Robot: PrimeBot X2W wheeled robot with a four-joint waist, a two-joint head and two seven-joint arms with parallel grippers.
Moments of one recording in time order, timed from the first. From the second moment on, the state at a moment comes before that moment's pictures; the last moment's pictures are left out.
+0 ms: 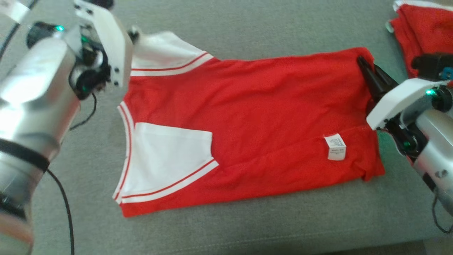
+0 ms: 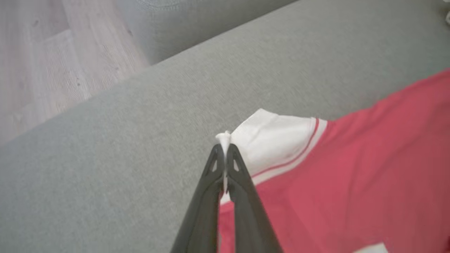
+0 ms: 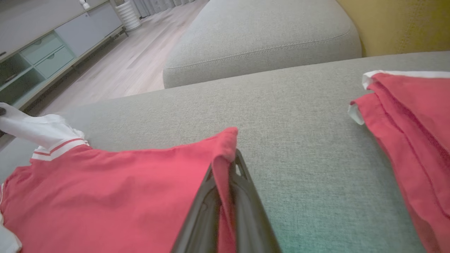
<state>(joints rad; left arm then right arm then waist) -1.16 0.36 -0.99 0.87 -0.86 -0.13 0.37 -0.81 -0.51 0.90 0.73 1.08 0.13 -0.14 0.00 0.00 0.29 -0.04</state>
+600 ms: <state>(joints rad) -0.98 0.60 -1.09 0.40 -1.24 -0.11 0.82 -0.80 -0.67 1.06 0.66 1.21 0.13 -0.05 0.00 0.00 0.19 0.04</state>
